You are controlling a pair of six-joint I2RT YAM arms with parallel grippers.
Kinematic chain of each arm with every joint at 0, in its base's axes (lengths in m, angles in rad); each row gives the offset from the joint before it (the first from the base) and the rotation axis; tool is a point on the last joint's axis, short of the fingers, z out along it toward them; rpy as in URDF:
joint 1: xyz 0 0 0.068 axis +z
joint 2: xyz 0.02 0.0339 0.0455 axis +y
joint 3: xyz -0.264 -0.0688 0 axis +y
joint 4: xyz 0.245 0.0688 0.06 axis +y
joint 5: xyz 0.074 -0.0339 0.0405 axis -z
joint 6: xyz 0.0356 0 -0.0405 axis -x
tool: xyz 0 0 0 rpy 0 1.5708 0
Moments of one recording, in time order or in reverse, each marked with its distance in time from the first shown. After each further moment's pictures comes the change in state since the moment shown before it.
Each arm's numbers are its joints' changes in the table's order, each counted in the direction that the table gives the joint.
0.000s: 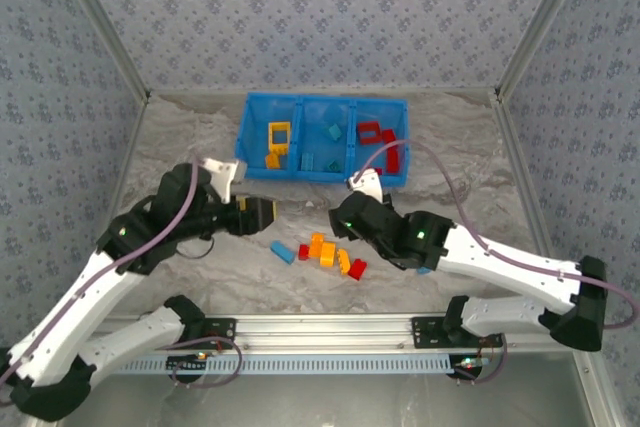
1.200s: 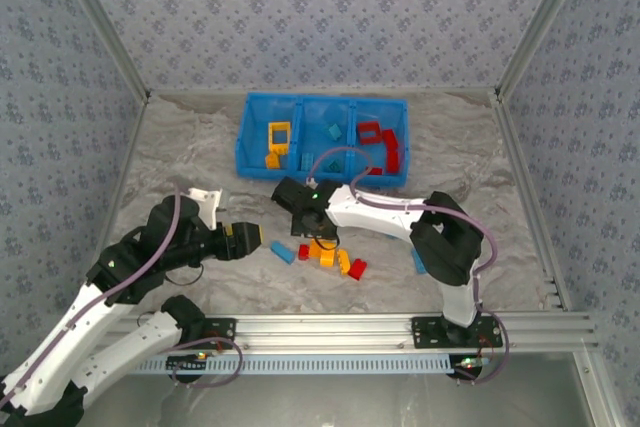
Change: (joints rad) left arm 0.000 -0.172 0.182 0.032 -0.024 0.101; right arm -0.096 0.734 -0.382 0.091 -0.370 -0.437
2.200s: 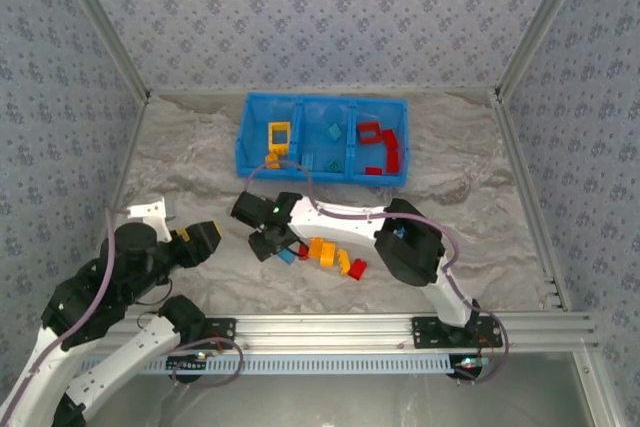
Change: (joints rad) left arm 0.000 -0.211 -0.073 0.184 -0.349 0.114; right arm 0.125 0.237 -0.297 0.018 -0.116 0.574
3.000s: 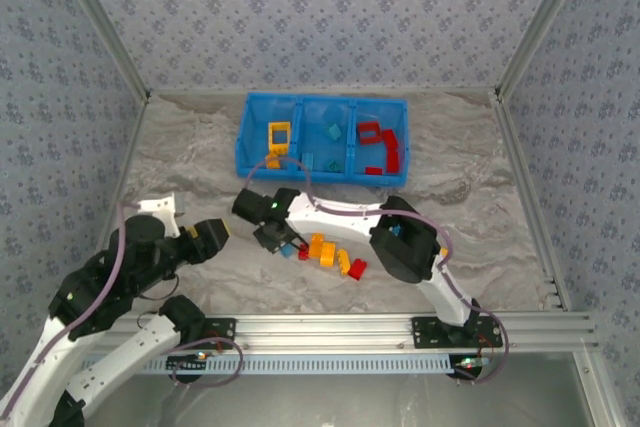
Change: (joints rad) left arm 0.000 0.074 -0.001 -0.051 0.080 0.008; right arm -0.038 -0.002 -0.024 0.045 0.097 0.052
